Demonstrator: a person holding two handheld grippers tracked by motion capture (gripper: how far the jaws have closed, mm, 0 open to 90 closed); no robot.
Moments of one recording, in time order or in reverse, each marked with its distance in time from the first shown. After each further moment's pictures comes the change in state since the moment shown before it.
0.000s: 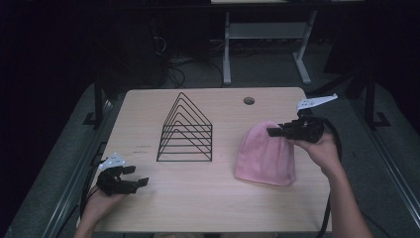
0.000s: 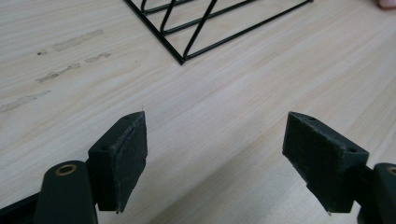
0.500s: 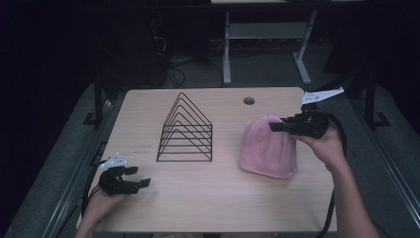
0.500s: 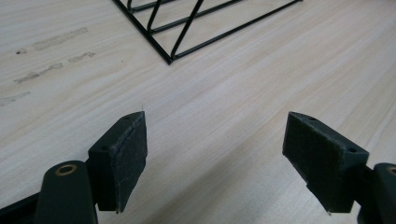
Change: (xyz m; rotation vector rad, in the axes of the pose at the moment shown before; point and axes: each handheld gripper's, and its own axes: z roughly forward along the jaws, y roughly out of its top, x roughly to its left) left arm -0.002 0.001 0.003 0.008 -0.033 -0.004; right arm 0.009 0.017 -0.014 -0.020 -0.014 -0.054
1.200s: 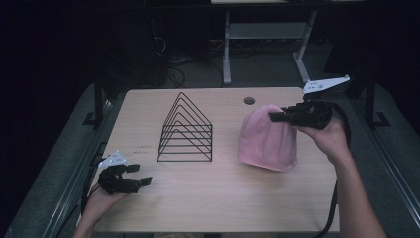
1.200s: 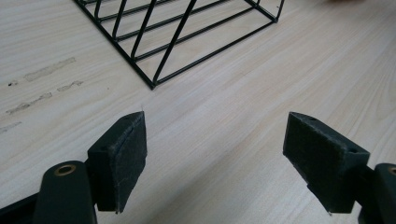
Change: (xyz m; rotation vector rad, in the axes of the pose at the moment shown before) left arm -0.008 0.013 -0.009 -0.047 -0.033 0.024; right arm 0.010 0.031 -0.013 -0.028 -0.020 -0.052
